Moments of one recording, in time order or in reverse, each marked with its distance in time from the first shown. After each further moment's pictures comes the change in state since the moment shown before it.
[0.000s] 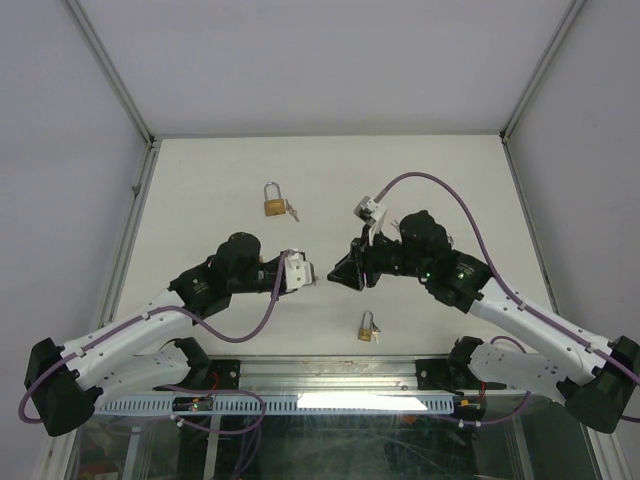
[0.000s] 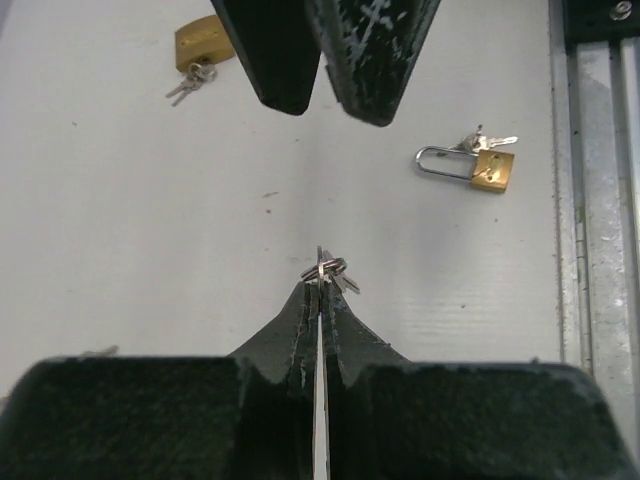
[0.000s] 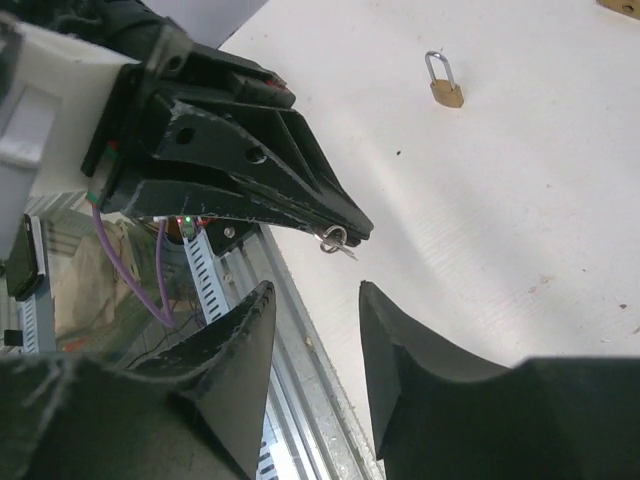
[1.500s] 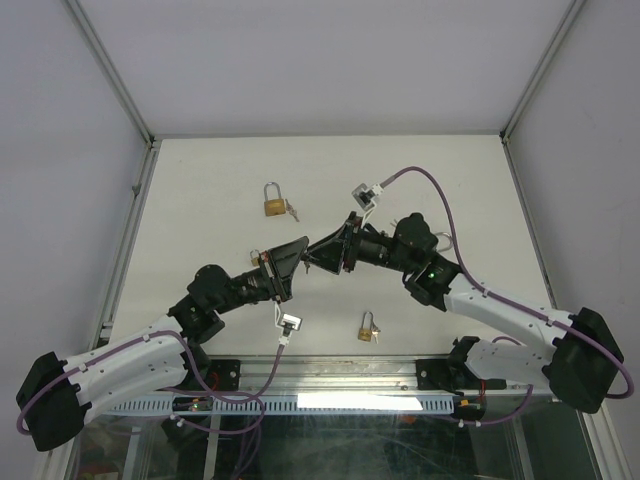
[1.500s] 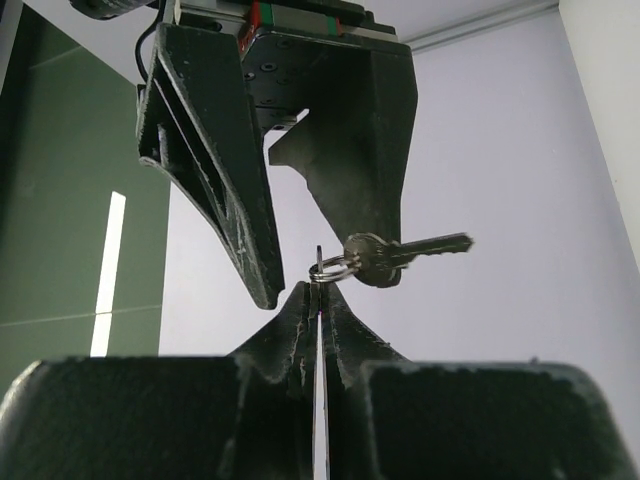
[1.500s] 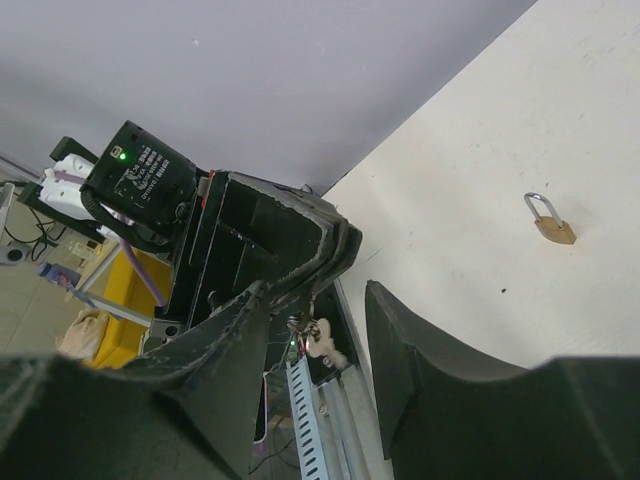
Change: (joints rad) left arm -0.021 -0.161 -0.314 0.713 -0.110 1.440; right arm -0.005 0.150 -0.155 0.713 -0.032 0.393
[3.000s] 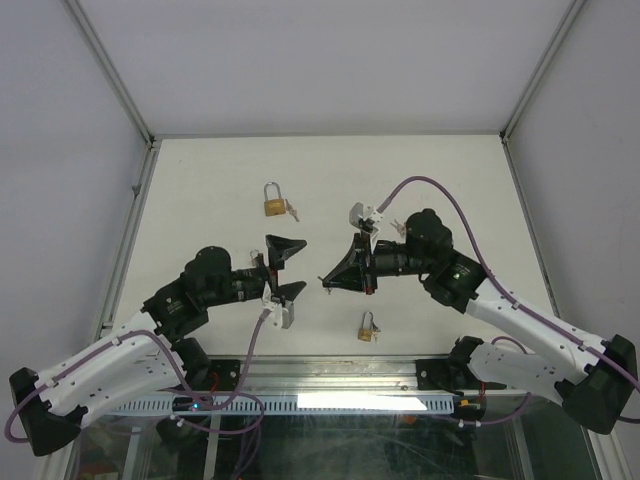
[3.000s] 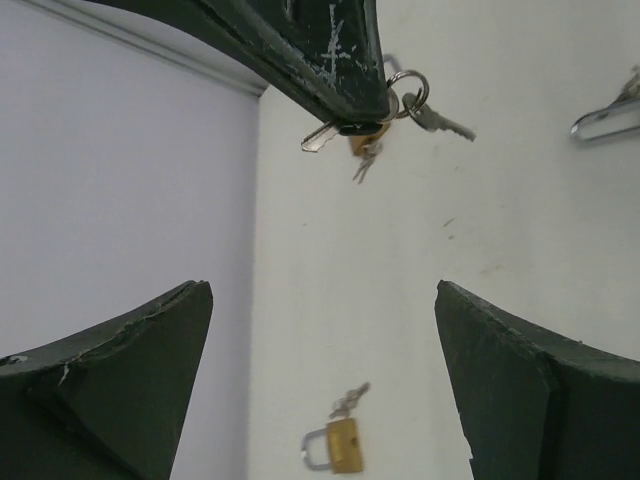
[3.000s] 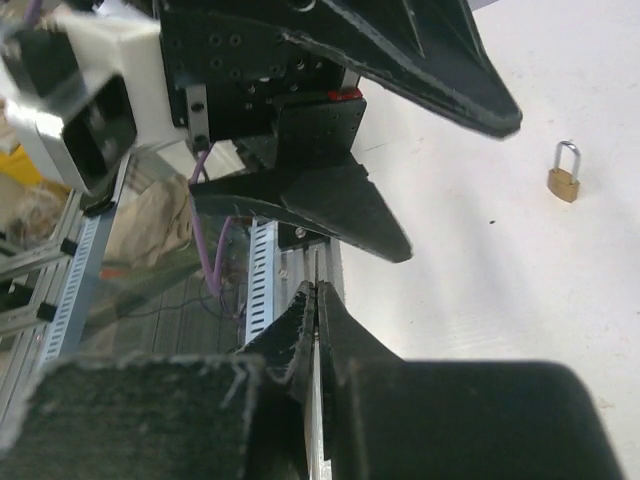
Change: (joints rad) left arm -0.012 -0.073 0.261 -0.661 0.032 -0.741; right arm -0.033 -0.141 0.072 -0.410 -0.300 -0.439
